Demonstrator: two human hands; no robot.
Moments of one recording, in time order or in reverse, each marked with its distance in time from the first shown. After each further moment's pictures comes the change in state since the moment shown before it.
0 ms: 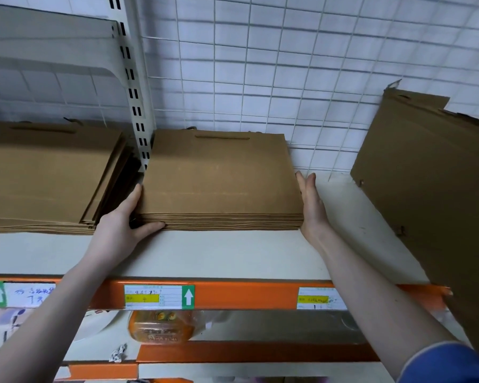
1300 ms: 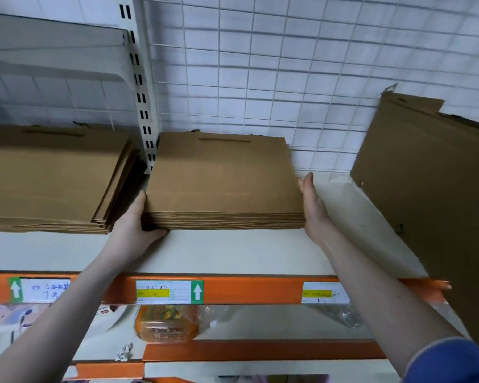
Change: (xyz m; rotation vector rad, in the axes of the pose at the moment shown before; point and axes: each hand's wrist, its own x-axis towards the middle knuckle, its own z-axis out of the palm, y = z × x) left_hand -0.002 -0.001 0.000 -0.077 -0.102 -0.055; right_hand -0.018 -0.014 0.008 -0.074 0.020 0.043
